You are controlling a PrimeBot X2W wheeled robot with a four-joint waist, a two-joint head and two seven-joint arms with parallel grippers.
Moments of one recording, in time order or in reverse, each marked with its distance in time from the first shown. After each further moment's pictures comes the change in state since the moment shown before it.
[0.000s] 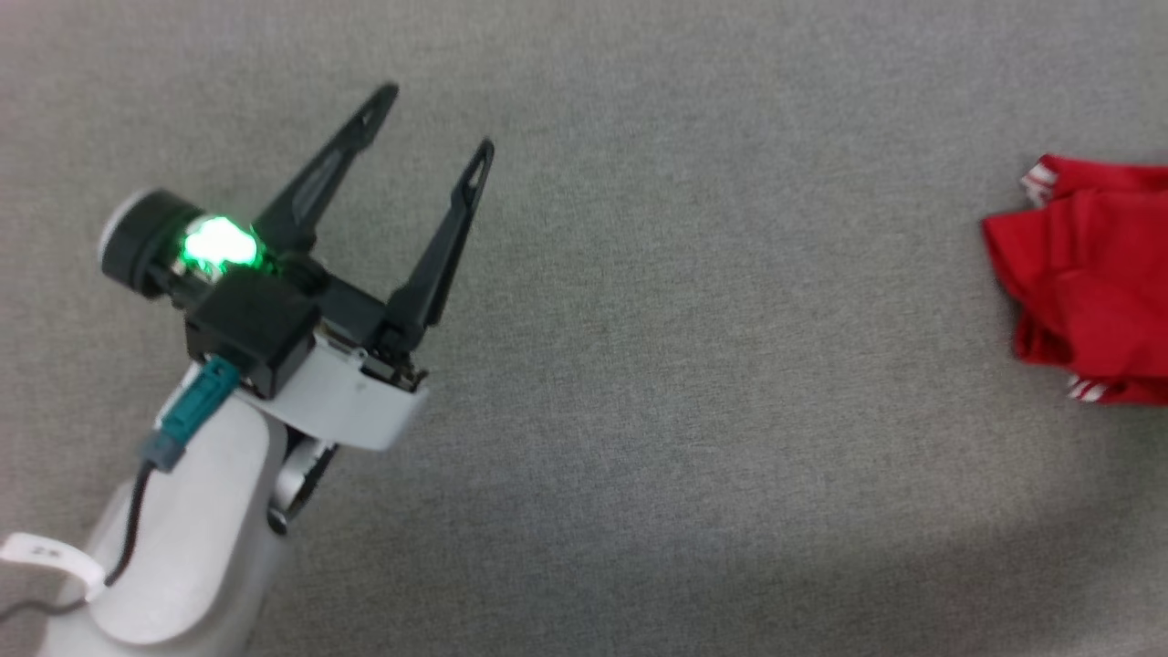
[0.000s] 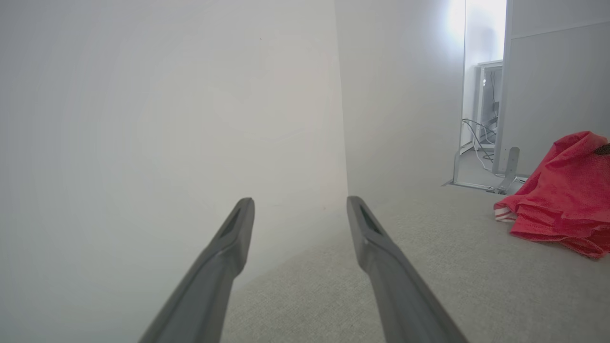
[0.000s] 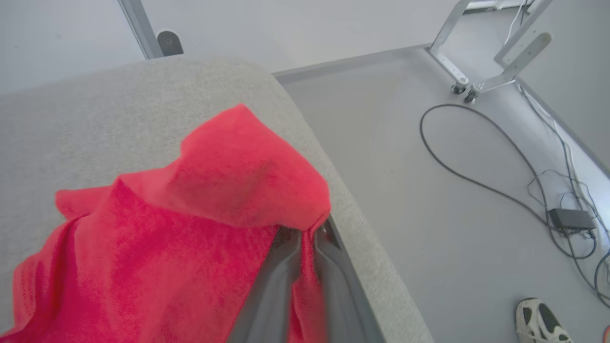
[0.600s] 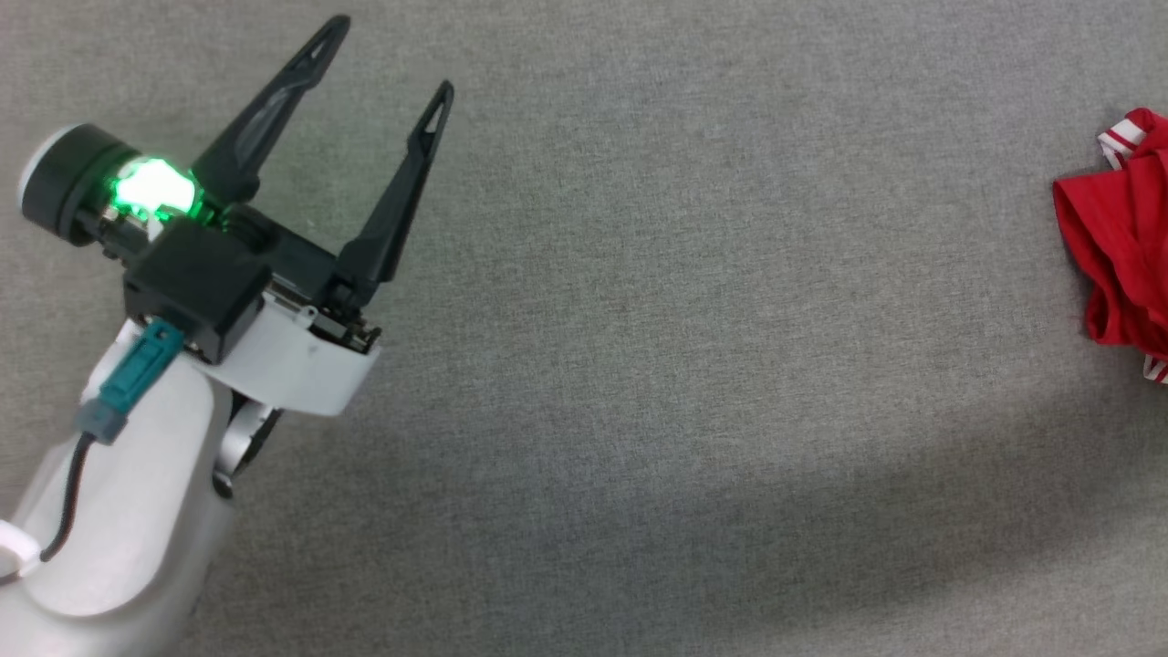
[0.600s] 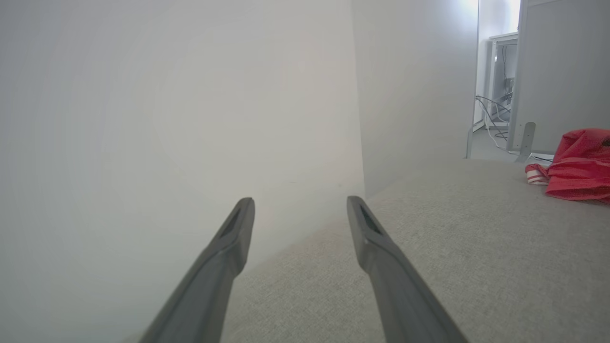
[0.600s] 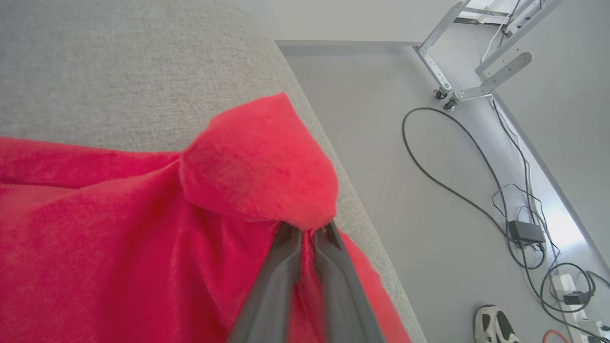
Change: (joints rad) left arm -0.094 0.091 -0.017 -0.008 -0.004 0.000 0.000; right arm -0.288 0.032 0.029 0.471 -0.307 0.000 -0.294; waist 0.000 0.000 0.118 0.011
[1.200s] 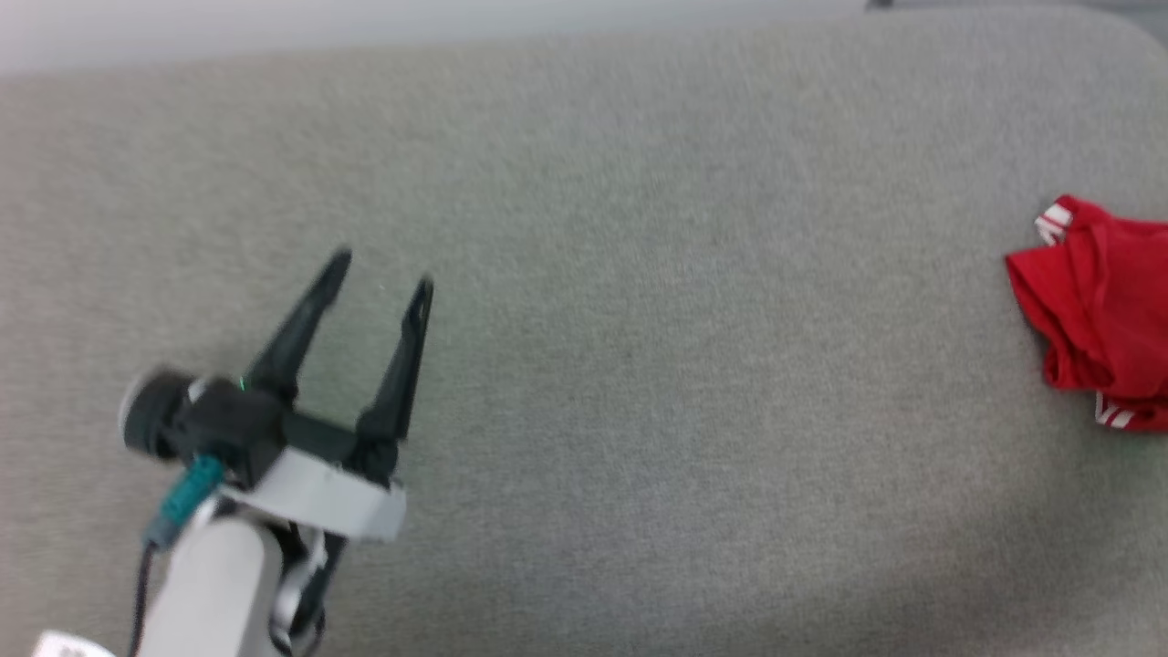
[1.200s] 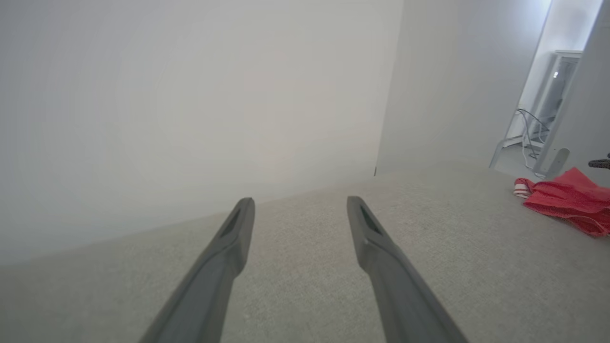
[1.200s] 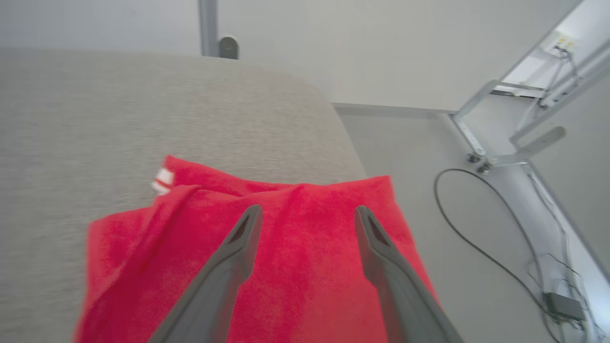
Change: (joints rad) left arm 0.305 -0.133 0.114 0.071 -0.069 0.019 0.000; right arm 0.037 0.021 0.196 0.048 0.015 0.000 -0.128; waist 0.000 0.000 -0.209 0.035
